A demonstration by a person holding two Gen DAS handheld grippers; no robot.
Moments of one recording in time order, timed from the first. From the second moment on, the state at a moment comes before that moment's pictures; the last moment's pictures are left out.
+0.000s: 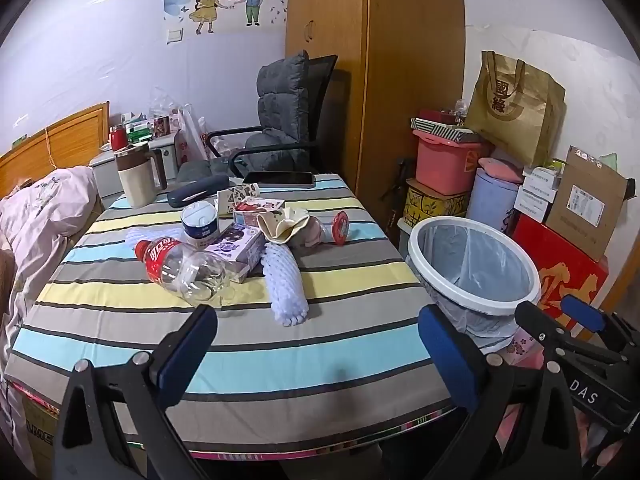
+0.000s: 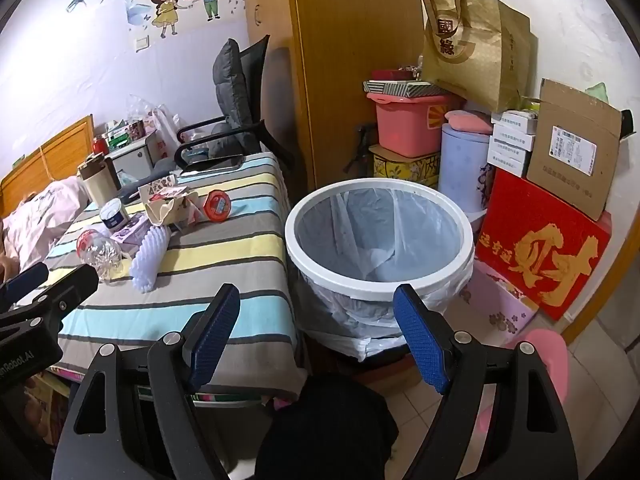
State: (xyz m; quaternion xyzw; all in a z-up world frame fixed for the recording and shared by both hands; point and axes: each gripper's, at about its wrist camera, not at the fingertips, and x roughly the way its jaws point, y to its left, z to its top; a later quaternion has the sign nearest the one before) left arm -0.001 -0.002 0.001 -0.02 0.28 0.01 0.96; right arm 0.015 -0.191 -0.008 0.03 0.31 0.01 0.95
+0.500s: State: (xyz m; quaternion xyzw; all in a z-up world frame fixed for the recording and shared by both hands) left arm 0.002 0.008 0.000 -0.03 0.28 0.01 0.96; right arm 0.015 -0.182 -0.005 0.01 0.31 0.01 0.95
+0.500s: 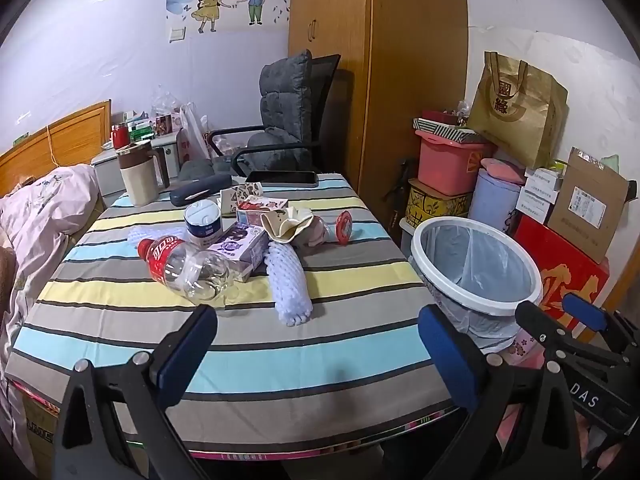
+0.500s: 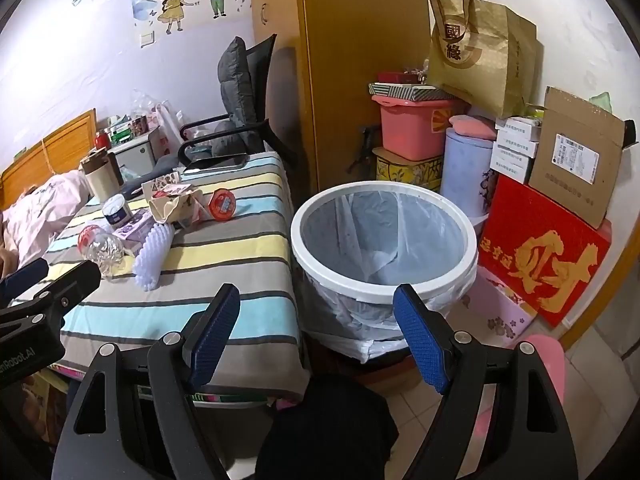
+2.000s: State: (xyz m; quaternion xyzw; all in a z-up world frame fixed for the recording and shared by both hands) left arm -0.003 0.009 -0.001 -0.03 0.28 0.02 0.96; right arm 0.012 -0.186 0.001 0.01 0.30 0.00 0.95
